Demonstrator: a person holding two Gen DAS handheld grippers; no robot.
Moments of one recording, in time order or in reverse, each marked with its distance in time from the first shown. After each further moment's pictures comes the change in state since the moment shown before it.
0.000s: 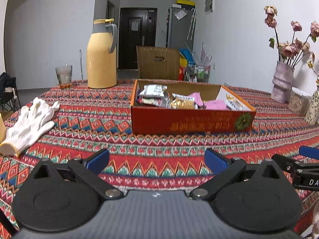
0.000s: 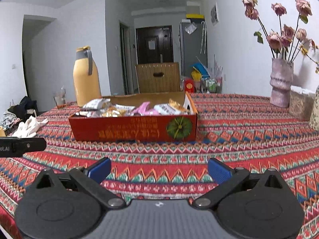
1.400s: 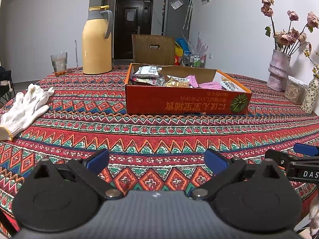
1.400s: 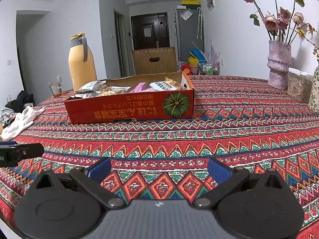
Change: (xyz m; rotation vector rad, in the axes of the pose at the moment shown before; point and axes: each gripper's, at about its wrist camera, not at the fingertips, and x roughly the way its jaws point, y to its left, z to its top) left arm 0.004 -0.004 -0.023 0.005 0.055 -0.025; right arm 0.006 -0.005 -0.018 0.027 0.070 -0.007
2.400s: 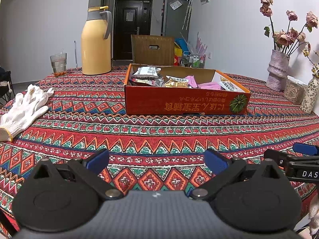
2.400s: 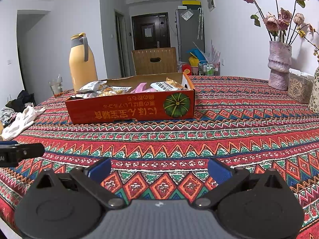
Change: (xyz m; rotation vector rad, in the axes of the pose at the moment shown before) left arm -0.002 -0.002 -0.001 0.003 -0.002 -0.002; right arm 0.000 0.000 0.000 -0.001 0.001 0.000
